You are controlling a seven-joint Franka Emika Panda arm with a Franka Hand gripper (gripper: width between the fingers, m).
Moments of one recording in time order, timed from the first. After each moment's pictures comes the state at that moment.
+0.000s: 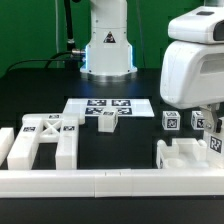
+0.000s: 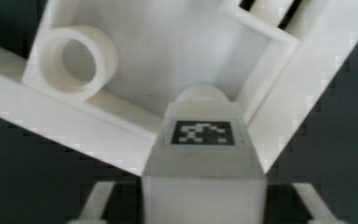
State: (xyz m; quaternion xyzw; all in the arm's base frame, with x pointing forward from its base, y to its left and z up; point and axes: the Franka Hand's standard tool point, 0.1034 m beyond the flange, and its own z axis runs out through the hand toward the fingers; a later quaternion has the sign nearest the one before) arm 0.650 0.116 0.082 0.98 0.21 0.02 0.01
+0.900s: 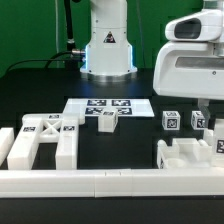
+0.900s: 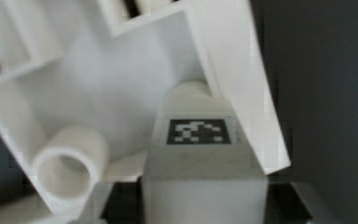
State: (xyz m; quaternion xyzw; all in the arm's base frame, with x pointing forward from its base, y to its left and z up) arm 0.648 0.120 0.080 0.97 -0.23 0.02 -0.01
